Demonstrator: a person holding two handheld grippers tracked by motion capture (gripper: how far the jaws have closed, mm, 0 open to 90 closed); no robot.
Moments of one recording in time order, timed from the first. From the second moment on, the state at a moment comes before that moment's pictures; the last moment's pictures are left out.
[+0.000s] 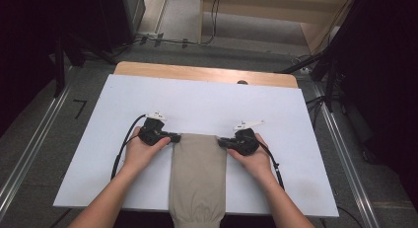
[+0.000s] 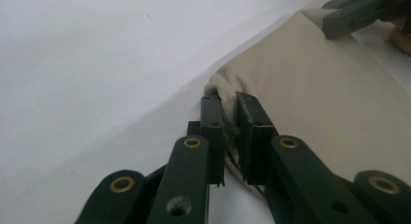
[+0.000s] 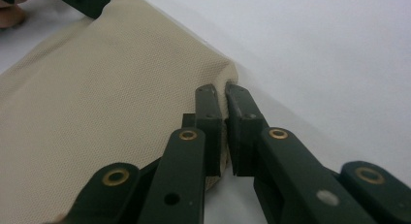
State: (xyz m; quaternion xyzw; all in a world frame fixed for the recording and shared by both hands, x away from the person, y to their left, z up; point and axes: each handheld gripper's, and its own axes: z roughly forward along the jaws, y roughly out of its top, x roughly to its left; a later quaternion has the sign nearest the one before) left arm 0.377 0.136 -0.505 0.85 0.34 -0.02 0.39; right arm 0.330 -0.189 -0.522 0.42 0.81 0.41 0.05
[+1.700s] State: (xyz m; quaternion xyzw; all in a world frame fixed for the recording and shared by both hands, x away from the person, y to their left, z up) left arm 0.507 0.121 -0.419 0.79 0.40 0.10 0.46; right arm 0.470 -0.205 -0.428 0.47 0.76 0.42 0.17
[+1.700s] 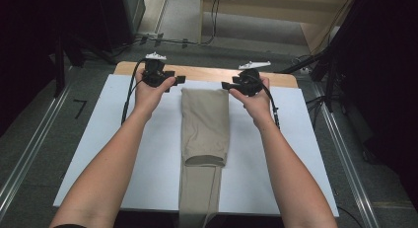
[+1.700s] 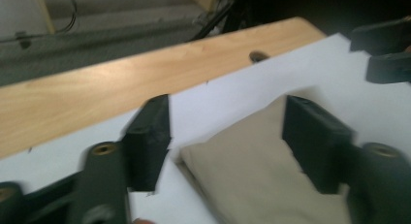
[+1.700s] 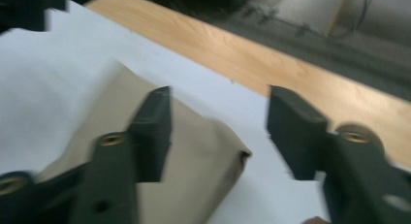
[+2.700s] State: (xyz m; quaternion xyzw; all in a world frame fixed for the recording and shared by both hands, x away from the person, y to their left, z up) left arm 0.326 0.126 -0.479 0.83 0.27 -0.01 0.50; right arm 0.293 -0.194 -0.479 0.41 0.79 0.45 0.10
